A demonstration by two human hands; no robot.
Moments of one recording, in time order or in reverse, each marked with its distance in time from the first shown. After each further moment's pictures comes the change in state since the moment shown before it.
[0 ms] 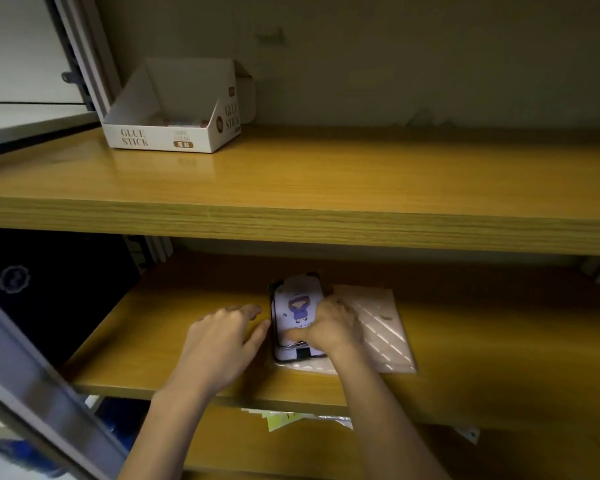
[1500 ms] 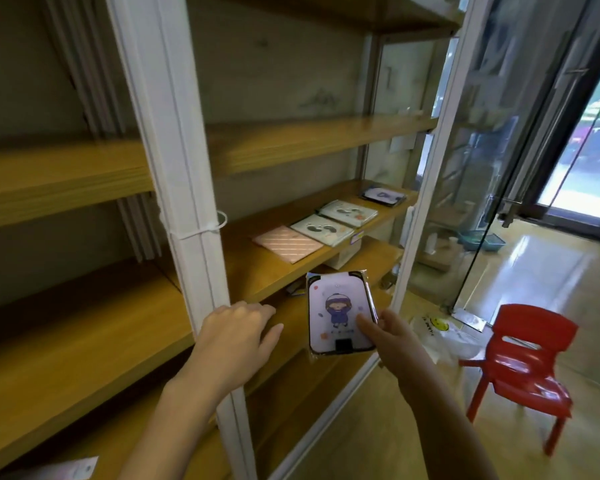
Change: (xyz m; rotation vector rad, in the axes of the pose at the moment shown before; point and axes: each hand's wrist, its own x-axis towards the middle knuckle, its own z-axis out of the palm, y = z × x) left_hand -0.111 0.622 0.078 -0.161 -0.093 1.004; right_hand -0.347 0.586 -0.229 1.049 0.753 0.471
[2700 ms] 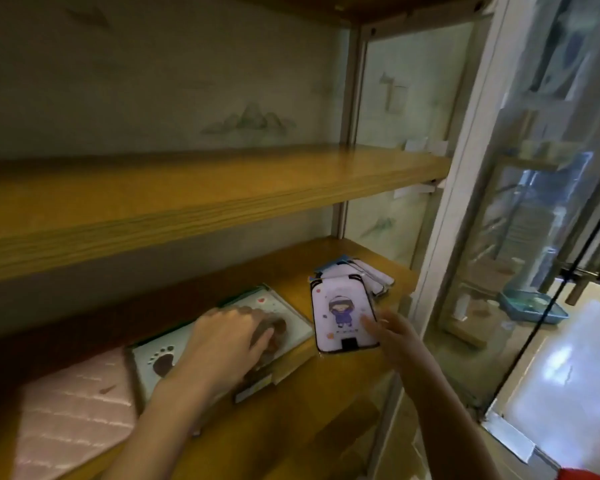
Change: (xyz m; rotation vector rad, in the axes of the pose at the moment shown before) left_hand 0.461 0.098 0.137 0.097 0.033 -0.129; right_hand 0.488 -0.022 -0.227 0.001 -0.173 -0.063
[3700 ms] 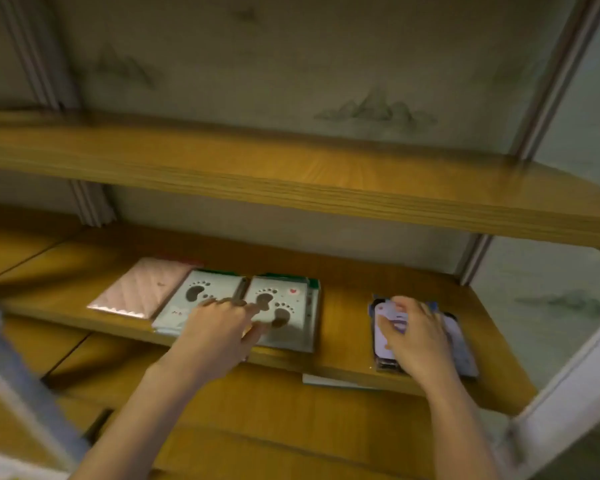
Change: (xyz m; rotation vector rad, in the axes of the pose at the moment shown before) left_hand 0.038 0.100 0.031 0.257 0.013 -0.722; right_hand 0.184 -0.013 -0.056 -0.842 -0.436 -0.498
